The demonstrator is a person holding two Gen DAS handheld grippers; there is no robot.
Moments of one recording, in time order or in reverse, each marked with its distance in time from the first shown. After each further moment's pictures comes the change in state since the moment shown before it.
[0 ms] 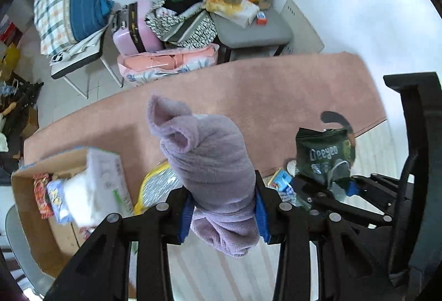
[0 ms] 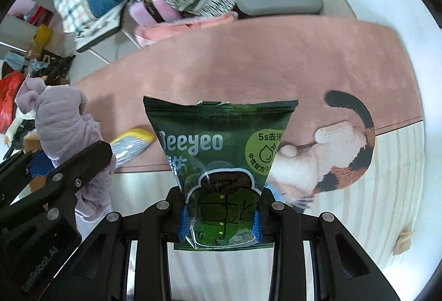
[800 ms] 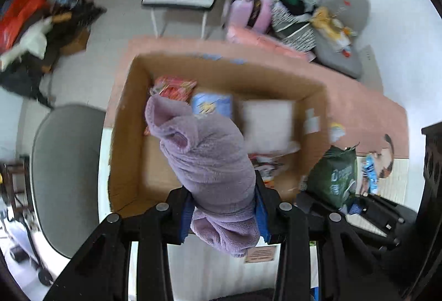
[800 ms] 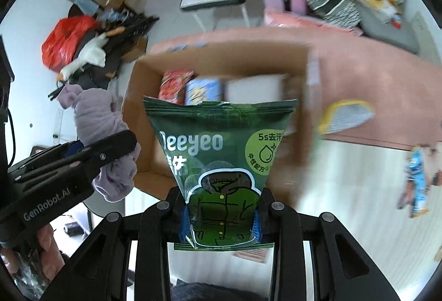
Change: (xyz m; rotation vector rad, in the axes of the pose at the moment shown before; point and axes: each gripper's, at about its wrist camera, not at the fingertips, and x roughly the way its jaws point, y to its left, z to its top) left arm -0.071 0.325 -0.148 -0.384 0.060 0.041; right arm 0.027 0.373 -0.110 -0.273 0.061 0.228
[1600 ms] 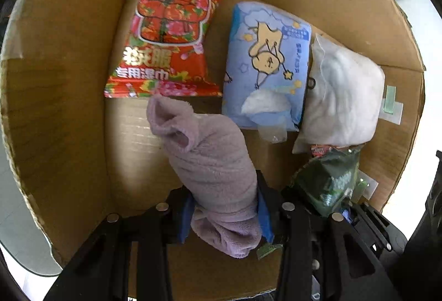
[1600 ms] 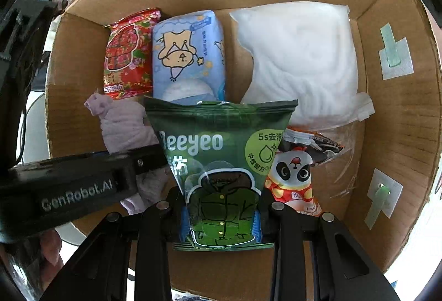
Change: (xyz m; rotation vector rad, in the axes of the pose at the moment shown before) left arm 0.158 0.048 0.024 -0.077 0.433 -0.092; right arm 0.170 0.012 0.028 0.124 0.213 -0.122
